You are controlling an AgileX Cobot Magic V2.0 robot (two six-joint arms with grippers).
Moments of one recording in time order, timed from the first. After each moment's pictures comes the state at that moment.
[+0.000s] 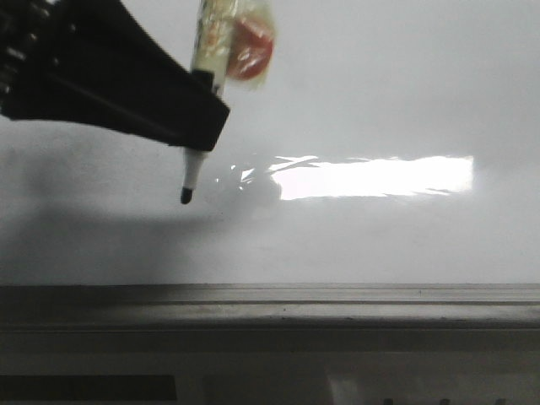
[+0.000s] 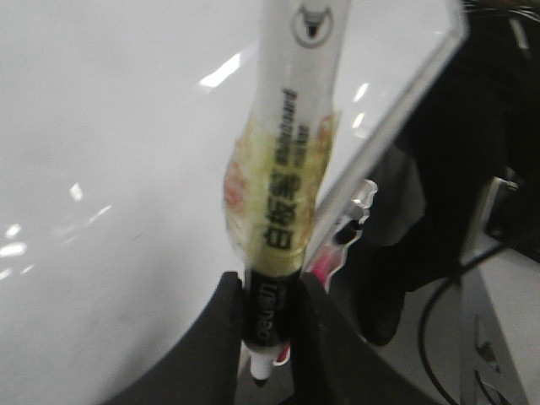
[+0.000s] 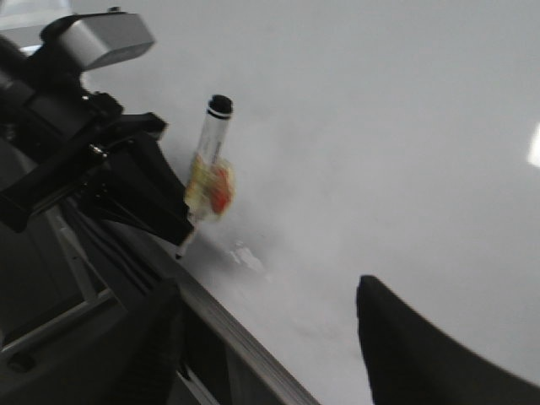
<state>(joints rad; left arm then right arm) -0.75 1.11 -0.69 -1.11 0.48 1.08 0.09 0.34 -0.65 0.90 0.90 -0.89</state>
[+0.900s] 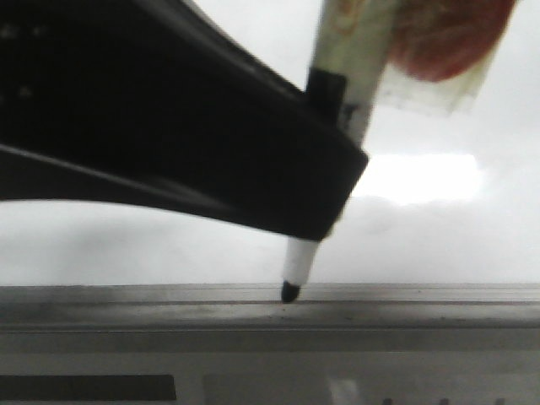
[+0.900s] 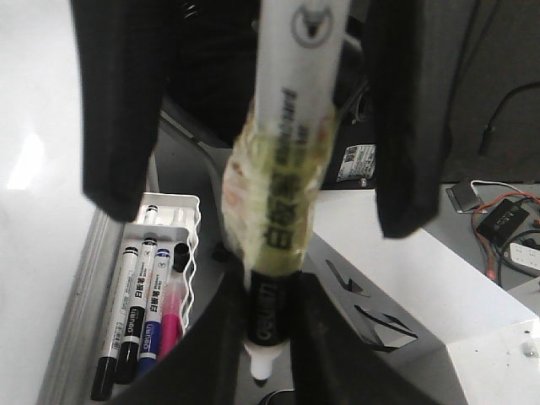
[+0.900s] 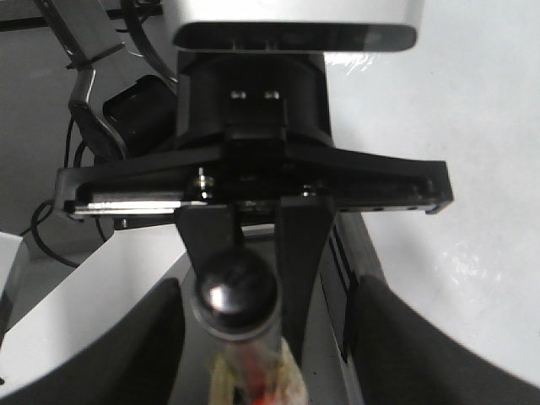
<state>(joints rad) -0.75 1.21 -0.69 -1.39 0.87 1.74 0.56 0.89 -0.65 1.26 0.80 -1.51</state>
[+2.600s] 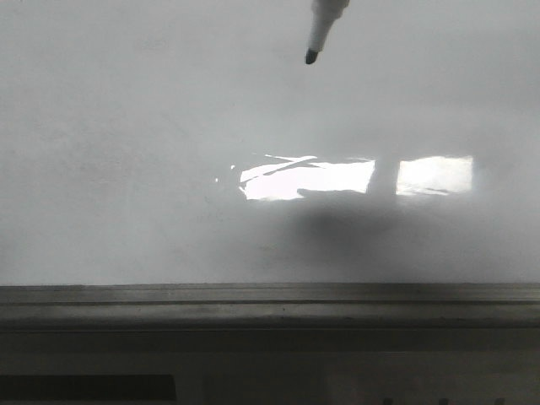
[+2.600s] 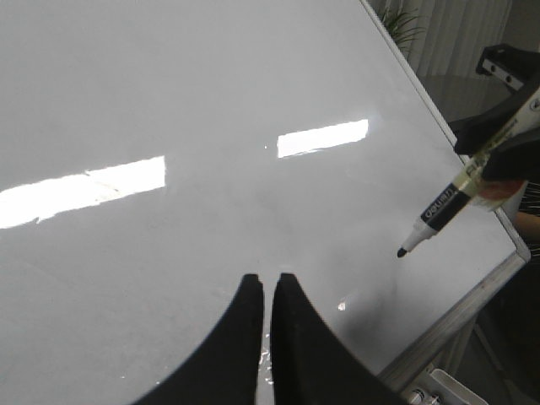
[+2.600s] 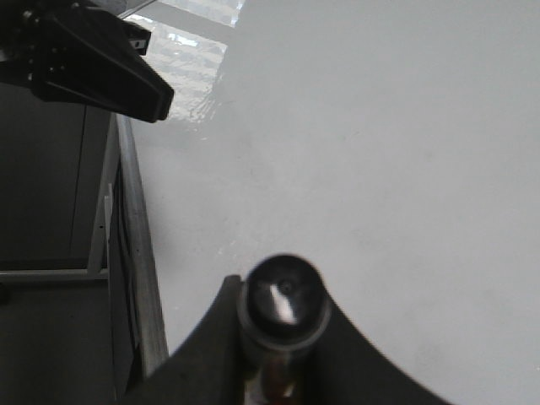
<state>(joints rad) -0.75 0.41 -0.33 -1.57 0.08 1.46 0.58 0.83 -0.66 1.37 0.45 -1.83</state>
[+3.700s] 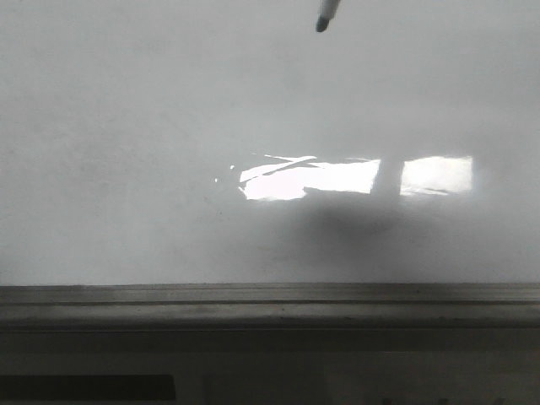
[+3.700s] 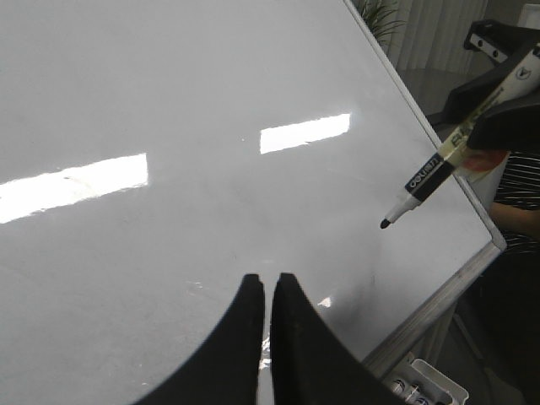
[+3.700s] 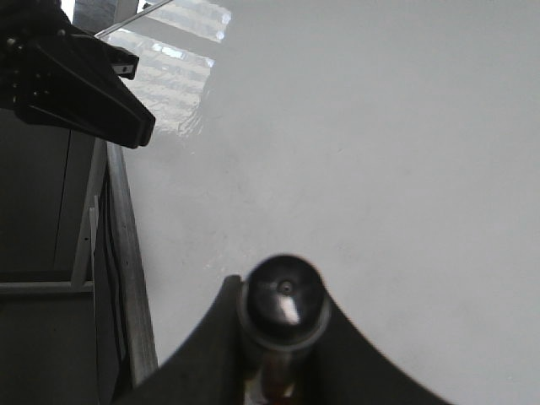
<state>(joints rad) -0.75 0.41 -0.33 -1.57 0.11 1.46 0.58 0.80 -0.66 1.37 0.44 -1.84</state>
